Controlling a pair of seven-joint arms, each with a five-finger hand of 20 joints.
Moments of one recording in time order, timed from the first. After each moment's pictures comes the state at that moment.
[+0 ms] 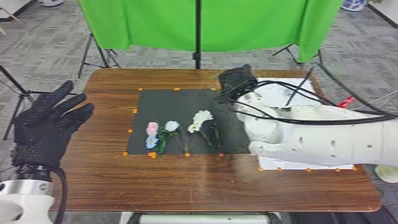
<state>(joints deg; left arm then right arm) 136.9 -53.0 -105.2 -137.6 30.5 19.6 16.8 -11.0 -51.0 -20.9 -96.1 -115.3 6.1 53.1</state>
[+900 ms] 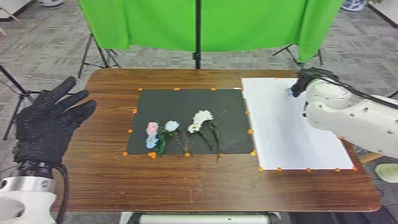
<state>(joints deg) 135.5 -52.2 -104.6 -137.6 30.5 19.2 17.0 -21.3 -36.3 -1.2 -83.2 -96.9 -3.1 48.9</state>
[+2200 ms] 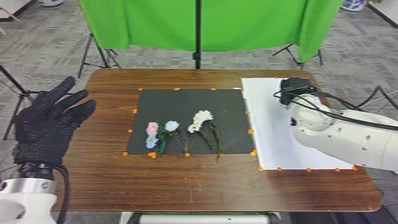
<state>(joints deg) 135.9 -52.3 -104.1 -137.4 30.0 18.6 19.0 -19.8 -40.7 -14.4 -79.6 -105.3 9.7 44.0</state>
